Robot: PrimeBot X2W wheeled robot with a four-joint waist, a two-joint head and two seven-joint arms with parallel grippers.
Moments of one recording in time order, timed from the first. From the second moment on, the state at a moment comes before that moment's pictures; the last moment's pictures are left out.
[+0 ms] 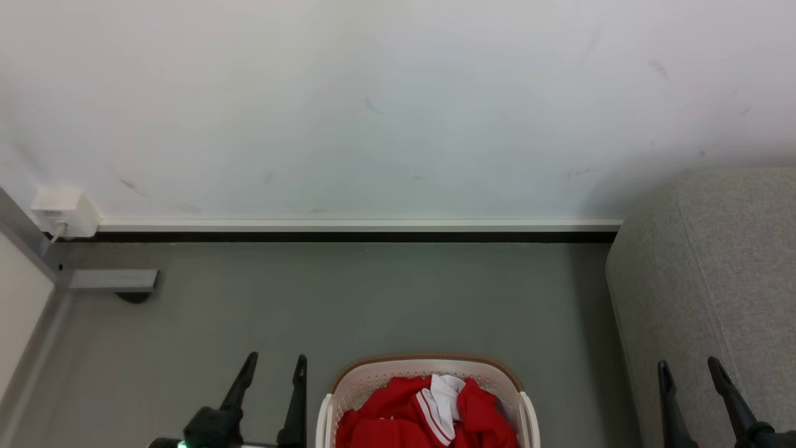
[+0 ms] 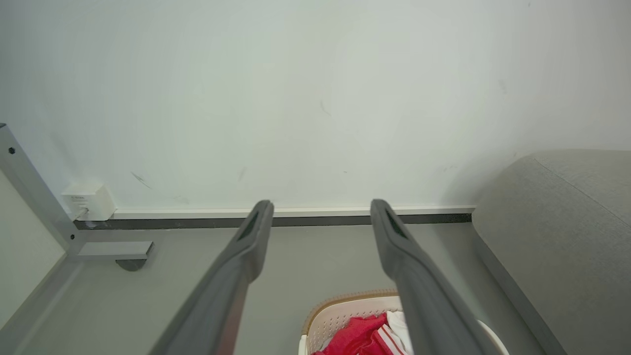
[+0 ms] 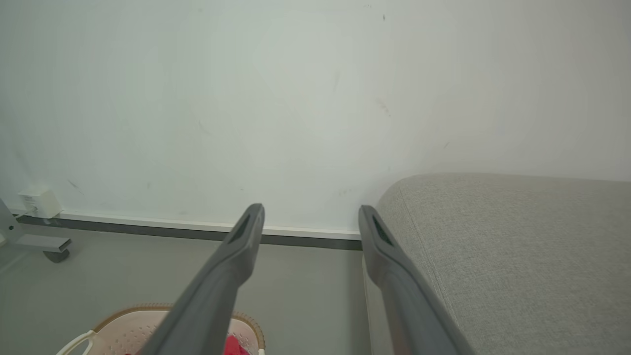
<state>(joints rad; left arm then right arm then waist) -0.02 0.05 -0.15 0.21 -0.09 0.02 -0.26 0.06 -0.06 -0.04 0.16 0.14 0.13 -0.26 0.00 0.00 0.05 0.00</state>
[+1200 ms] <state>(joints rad) -0.72 0.10 -0.48 1.05 0.12 -0.12 0.03 -0.26 -0.05 0.07 0.10 0.32 0.13 -0.26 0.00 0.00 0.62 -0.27</state>
